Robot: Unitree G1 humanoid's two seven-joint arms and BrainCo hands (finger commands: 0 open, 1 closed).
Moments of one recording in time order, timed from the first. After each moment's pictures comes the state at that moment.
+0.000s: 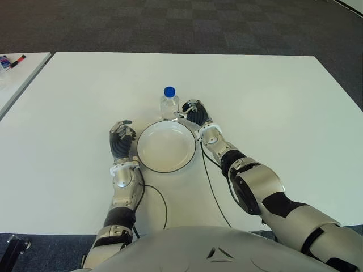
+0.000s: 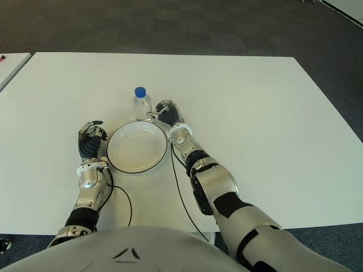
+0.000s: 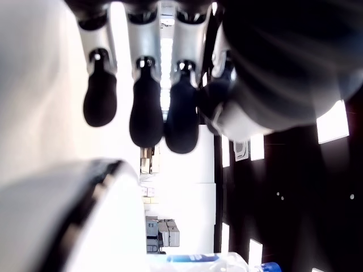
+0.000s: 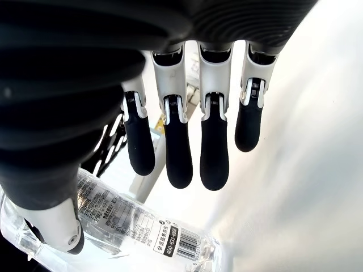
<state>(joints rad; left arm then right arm) 0.00 -0.03 0.15 0.57 0.02 -0.59 0.27 -0.75 0.07 0.18 1.32 -0.34 -0.41 -0.29</state>
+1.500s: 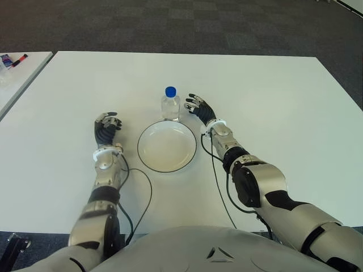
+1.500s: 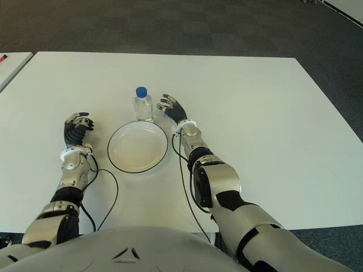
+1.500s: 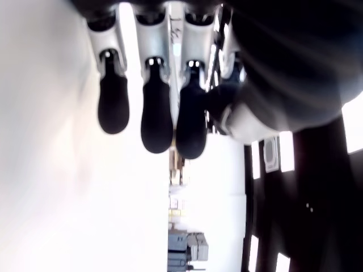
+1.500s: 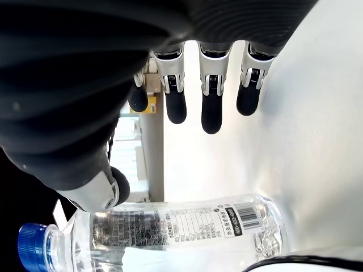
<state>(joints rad) -0.28 0.17 0.32 0.89 -0.13 -0.46 0.15 -0.77 0.07 -0.12 1.34 -0.08 -0.35 0.14</state>
